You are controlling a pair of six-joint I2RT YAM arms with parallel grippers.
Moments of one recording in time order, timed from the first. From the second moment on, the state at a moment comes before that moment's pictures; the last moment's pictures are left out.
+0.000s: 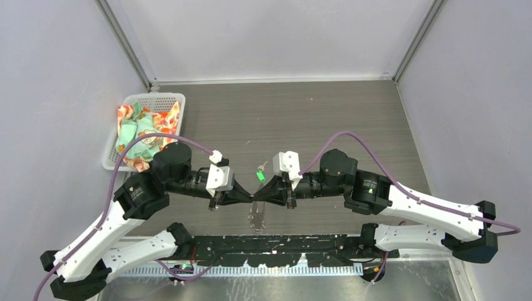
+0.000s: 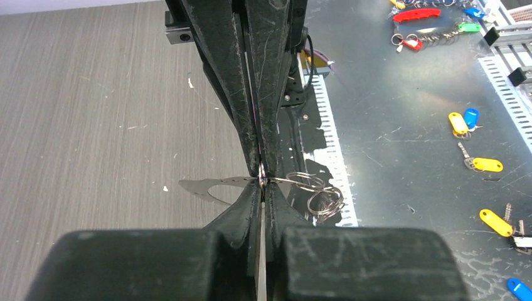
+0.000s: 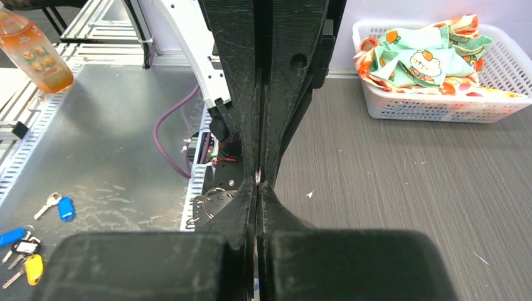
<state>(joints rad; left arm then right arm) -0.88 0.77 1.12 -0.68 0.75 0.29 1.22 1.00 1.05 -0.14 -0.36 -0.05</state>
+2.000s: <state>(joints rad) -0.70 0.71 1.01 -0.90 0.34 0.37 0.83 1.18 0.88 -0.21 -0.04 0.19</state>
